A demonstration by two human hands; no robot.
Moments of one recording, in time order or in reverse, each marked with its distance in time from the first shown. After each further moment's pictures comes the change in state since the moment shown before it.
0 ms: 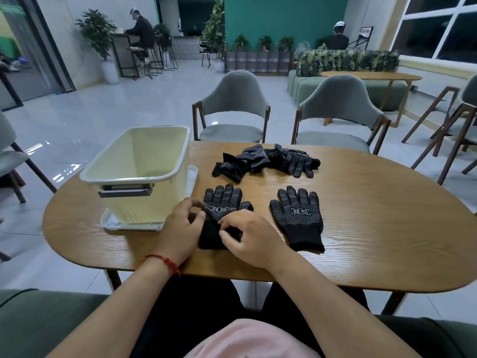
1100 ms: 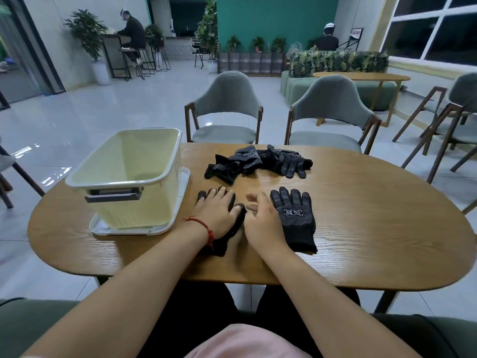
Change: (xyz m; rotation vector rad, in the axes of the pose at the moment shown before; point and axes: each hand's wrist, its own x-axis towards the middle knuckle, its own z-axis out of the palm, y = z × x) left_hand 0.054 0.044 0.071 0.673 -0.472 0.090; right_hand 0.012 0.015 -0.015 0.279 0.296 0.563
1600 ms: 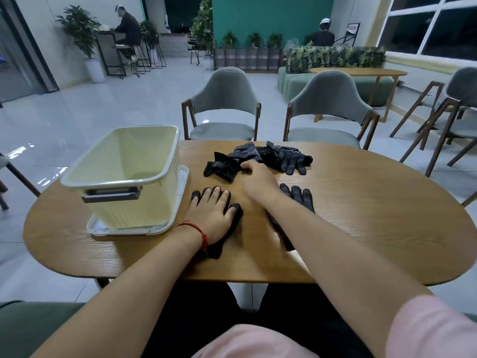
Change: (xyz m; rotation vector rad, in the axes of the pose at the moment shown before) left_hand -0.004 -0.018 0.012 0.099 0.002 -0.005; right_hand 0.101 -0.026 -0.004 -0.259 -0.121 0.043
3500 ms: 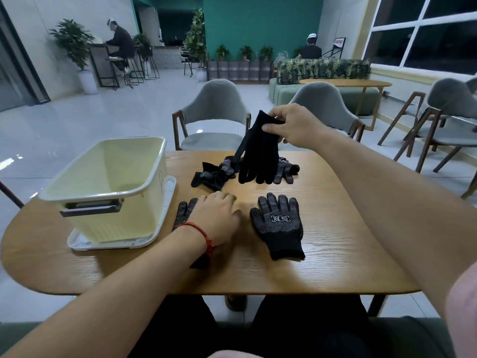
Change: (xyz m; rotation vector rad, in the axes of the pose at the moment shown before) left_hand 0.003 0.054 -0.033 0.069 0.158 0.190; right_hand 0.058 -0.025 -0.186 -0.122 -0.016 -0.415
